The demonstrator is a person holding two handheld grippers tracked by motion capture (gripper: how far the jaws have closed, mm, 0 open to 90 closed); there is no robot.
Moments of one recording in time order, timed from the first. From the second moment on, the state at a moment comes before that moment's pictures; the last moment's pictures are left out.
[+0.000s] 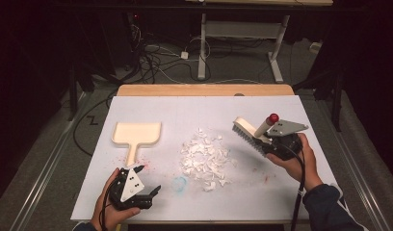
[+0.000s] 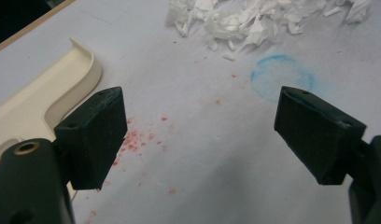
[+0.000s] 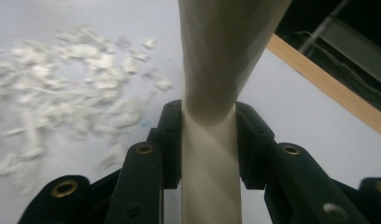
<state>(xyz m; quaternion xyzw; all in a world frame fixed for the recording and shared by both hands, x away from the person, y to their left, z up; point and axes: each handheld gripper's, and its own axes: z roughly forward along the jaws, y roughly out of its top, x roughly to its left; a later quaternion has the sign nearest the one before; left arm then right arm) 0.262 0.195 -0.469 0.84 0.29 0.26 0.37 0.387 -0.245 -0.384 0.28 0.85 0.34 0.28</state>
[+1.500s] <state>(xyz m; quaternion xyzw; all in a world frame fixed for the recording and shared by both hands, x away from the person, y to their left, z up) 0.261 0.188 -0.473 0.85 0.30 0.27 0.34 0.373 -0.134 -0.425 0.02 0.92 0.29 0.25</state>
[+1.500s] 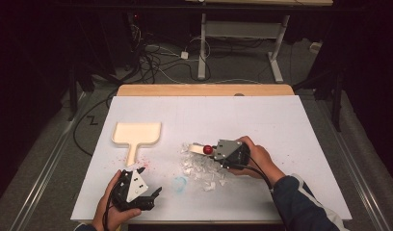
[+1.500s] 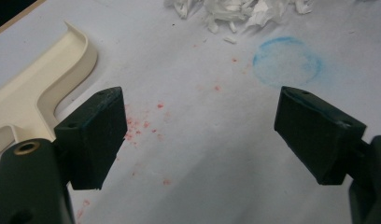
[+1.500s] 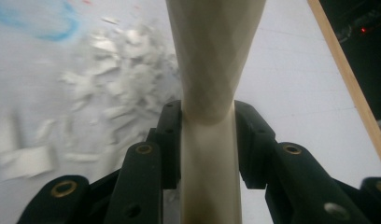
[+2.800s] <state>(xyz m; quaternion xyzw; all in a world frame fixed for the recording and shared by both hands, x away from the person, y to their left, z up) 0.263 0.185 -0.471 0.86 0.29 0.25 0.35 0.335 -0.173 -0.424 0.24 0.88 0.26 0.32</state>
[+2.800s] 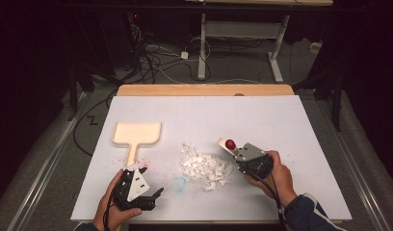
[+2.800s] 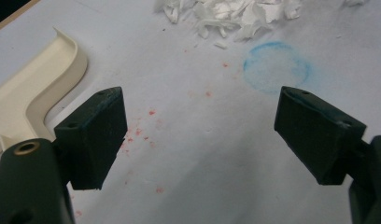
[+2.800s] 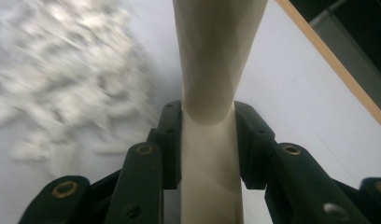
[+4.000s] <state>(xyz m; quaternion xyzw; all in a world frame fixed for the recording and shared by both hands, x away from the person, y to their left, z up) 0.266 0.190 -0.473 0.86 0.31 0.26 0.32 0.435 -0.081 -0.427 0.12 0.88 0.35 0.28</state>
